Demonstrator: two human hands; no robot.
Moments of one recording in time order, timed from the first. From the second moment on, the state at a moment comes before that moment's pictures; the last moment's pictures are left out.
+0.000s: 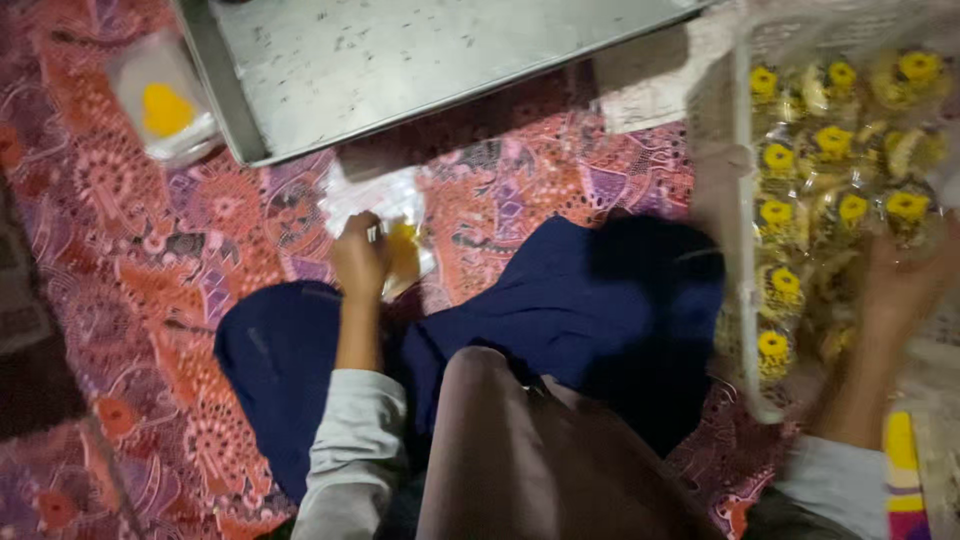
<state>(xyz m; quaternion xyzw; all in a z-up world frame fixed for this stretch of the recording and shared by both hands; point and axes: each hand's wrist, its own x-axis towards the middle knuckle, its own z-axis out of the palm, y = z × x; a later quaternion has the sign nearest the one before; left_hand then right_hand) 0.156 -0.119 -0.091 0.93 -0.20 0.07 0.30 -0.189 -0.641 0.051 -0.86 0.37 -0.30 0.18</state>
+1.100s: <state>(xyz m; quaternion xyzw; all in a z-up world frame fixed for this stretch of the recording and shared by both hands) 0.299 -0.105 0.053 0.19 0.03 0.04 0.98 0.293 -0.301 0.124 -0.81 0.03 -0.05 0.59</state>
